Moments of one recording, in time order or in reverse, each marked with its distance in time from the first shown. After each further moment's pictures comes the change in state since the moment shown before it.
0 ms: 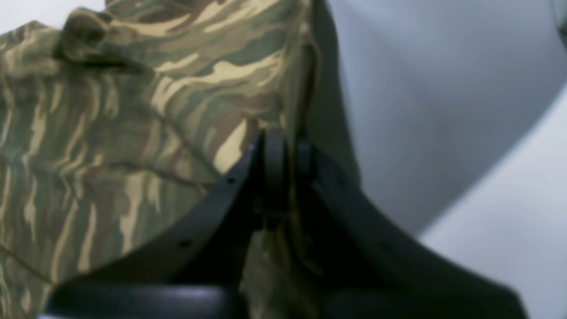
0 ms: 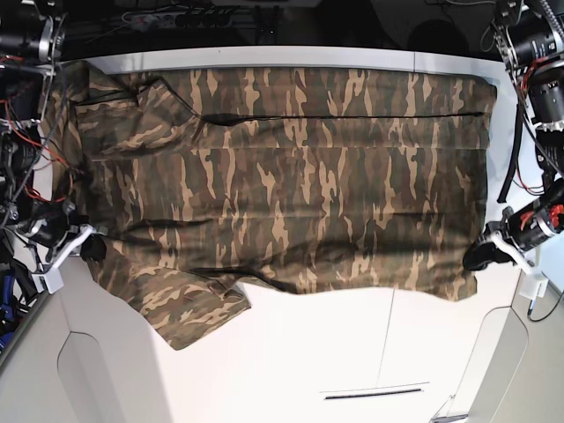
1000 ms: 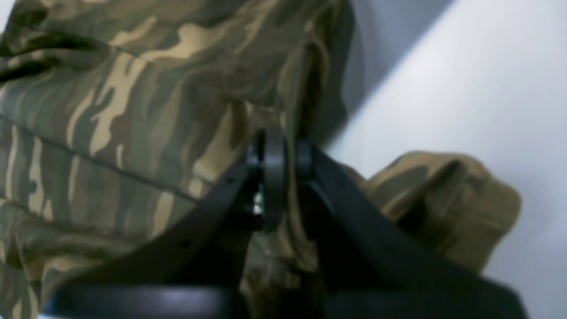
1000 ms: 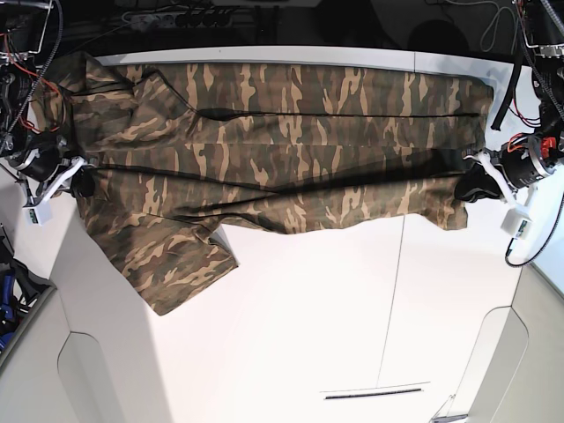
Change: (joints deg) left arm 21.0 -2.0 0.0 19.6 1.1 -0.3 -0.5; right arm -16.9 1.4 4.8 8.3 1.0 0.0 3.1
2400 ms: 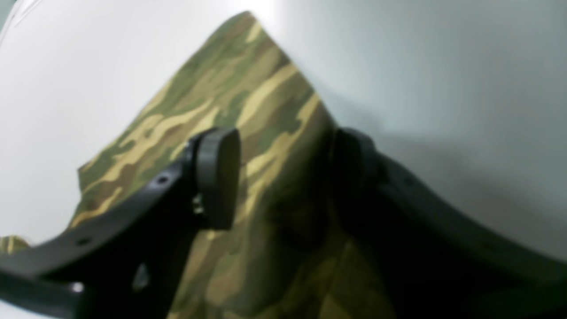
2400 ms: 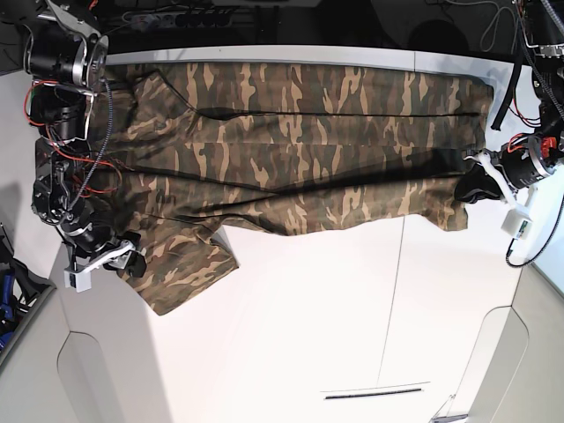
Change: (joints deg) left arm 0.0 0.0 0.0 0.0 -0.3 0.0 -0.2; right arm 23.7 -12.3 -1.1 -29.7 -13.3 -3.2 22.3
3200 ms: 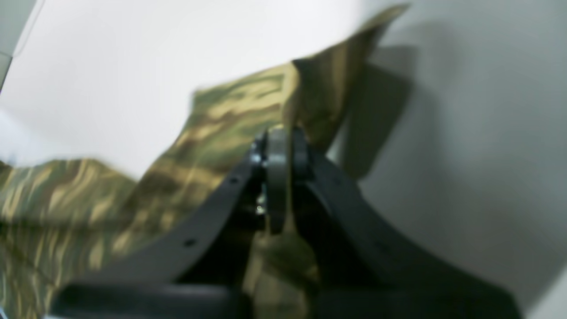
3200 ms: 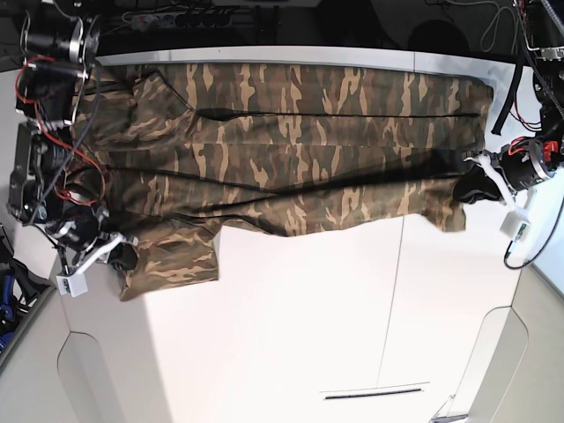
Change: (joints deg) left arm -0.6 -0.1 0.0 0.5 -1.6 0.0 3.3; right arm -8.6 2.8 0.0 24.2 12.7 2.6 -23.0
